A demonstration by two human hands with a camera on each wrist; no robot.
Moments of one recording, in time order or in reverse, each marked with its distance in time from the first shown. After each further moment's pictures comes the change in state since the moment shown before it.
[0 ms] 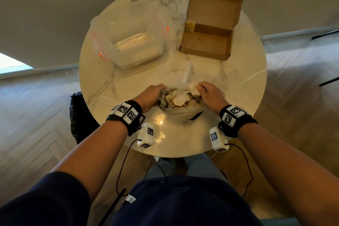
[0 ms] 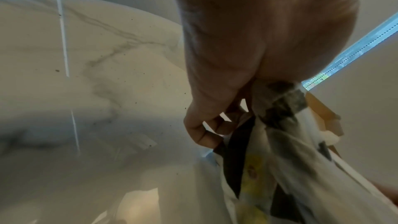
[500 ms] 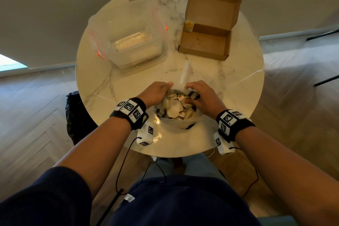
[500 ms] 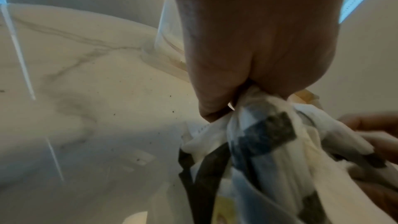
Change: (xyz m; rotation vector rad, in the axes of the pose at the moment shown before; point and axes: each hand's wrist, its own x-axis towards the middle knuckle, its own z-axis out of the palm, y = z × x) left_hand 0.004 0.012 0.009 0.566 0.073 0.240; right_hand -0.012 -0.006 0.005 -0.079 -0.014 -0.340
